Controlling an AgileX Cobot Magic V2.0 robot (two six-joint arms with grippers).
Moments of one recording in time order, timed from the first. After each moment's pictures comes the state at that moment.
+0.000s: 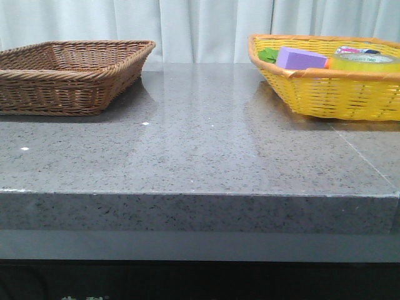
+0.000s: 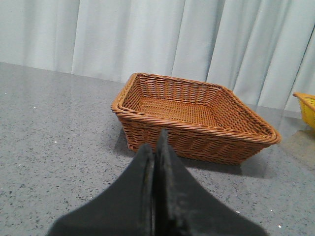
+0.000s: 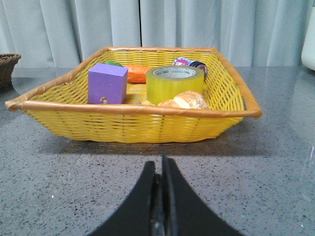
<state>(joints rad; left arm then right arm) -0.07 -0.01 0.01 0.00 0.00 -0.16 0.01 -0.01 0.03 0.12 0.02 -0.05</state>
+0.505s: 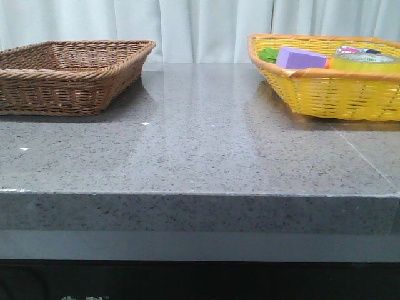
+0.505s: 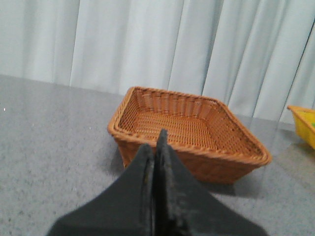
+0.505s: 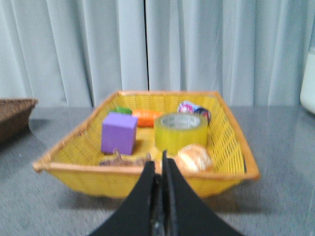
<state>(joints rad) -0.07 -0.01 -0.11 0.00 0.09 -0.16 0.01 -0.01 -0.19 0.13 0.13 -0.05</state>
